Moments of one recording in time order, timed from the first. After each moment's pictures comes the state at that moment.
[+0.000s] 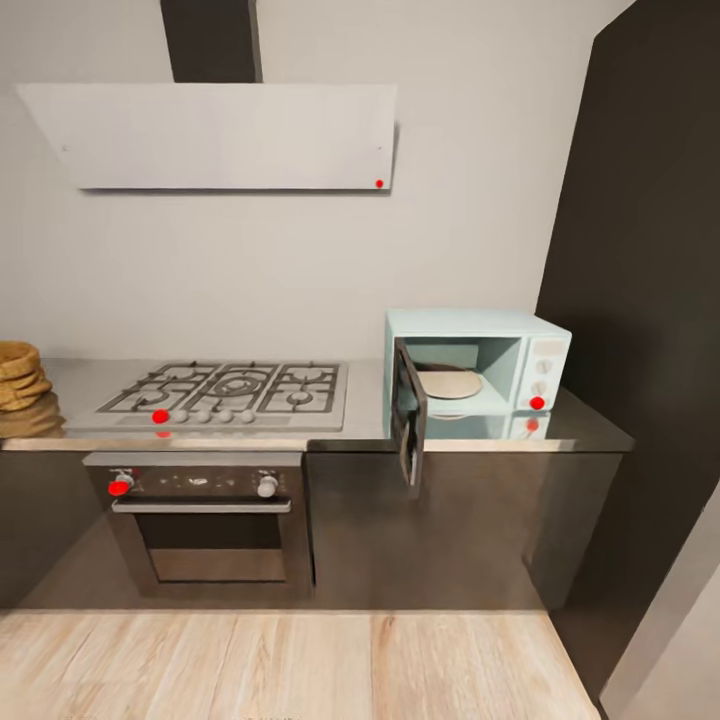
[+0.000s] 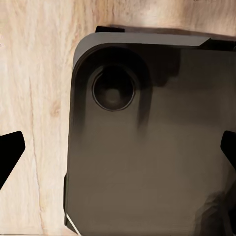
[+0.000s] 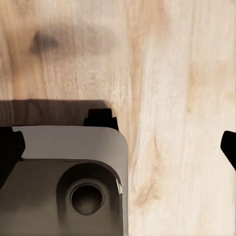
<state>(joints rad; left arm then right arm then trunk) 0.00 0.00 0.02 -0.05 0.09 -0.05 0.01 -0.26 -0.06 -0.06 0.03 0.06 0.04 -0.01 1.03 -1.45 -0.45</state>
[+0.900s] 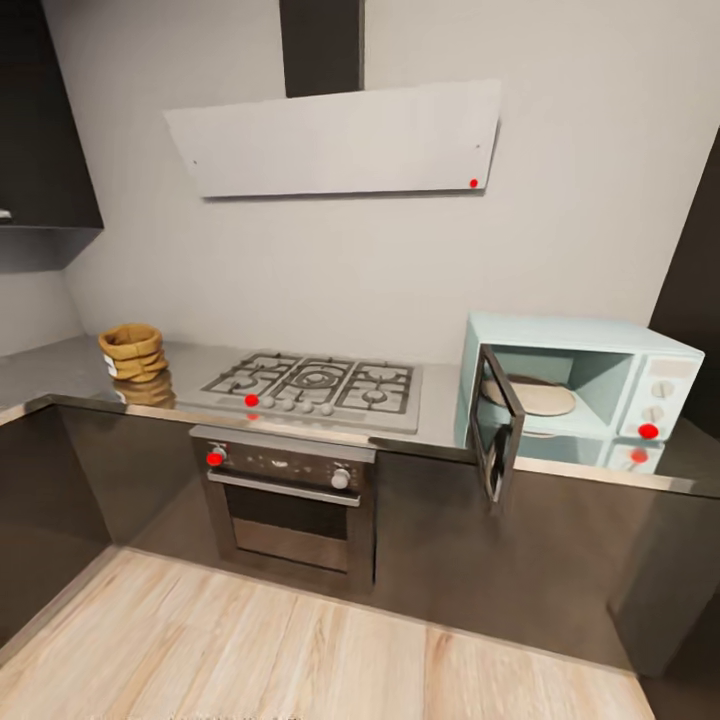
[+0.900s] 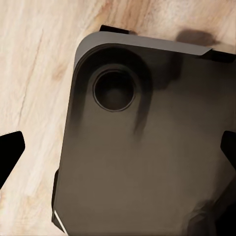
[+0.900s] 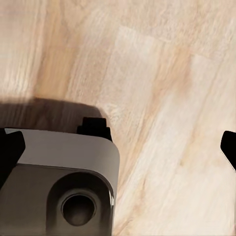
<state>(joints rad) 0.00 0.00 0.04 -0.05 0.17 -0.05 0.01 -0.26 -0.02 -0.05 0.03 0.17 0.01 -0.07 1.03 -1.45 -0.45</state>
